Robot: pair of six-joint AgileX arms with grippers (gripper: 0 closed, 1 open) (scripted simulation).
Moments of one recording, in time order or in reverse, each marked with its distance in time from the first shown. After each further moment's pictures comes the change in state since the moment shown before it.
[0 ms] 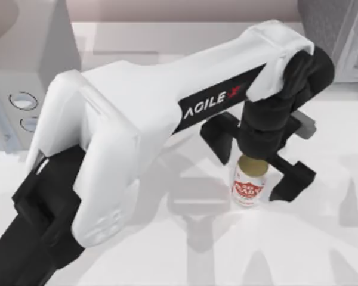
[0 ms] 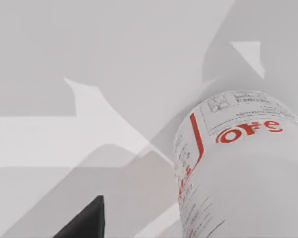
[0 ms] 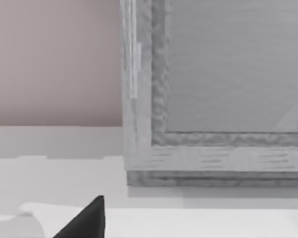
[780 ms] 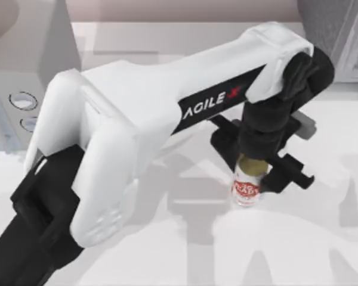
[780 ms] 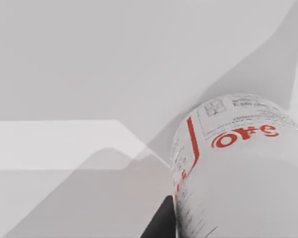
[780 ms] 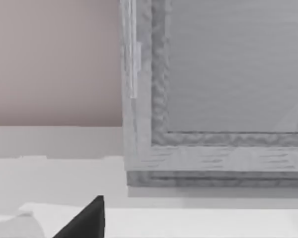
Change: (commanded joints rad) left arm 0.000 -0.004 -0.017 0.016 0.000 0.000; right arm 0.000 0.000 0.000 0.000 0.000 0.000
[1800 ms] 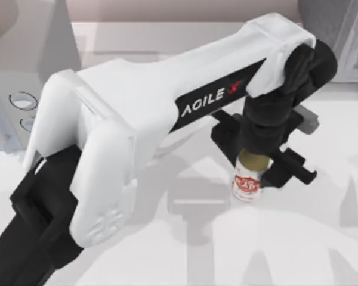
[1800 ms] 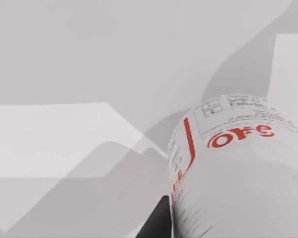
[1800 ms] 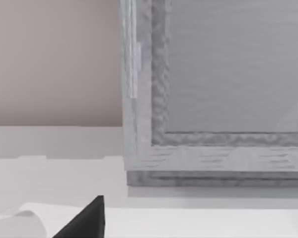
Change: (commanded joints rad) left arm 0.005 -0.007 0.042 -0.034 0.000 0.002; right arm 0.000 0.000 0.000 0.000 0.000 0.000
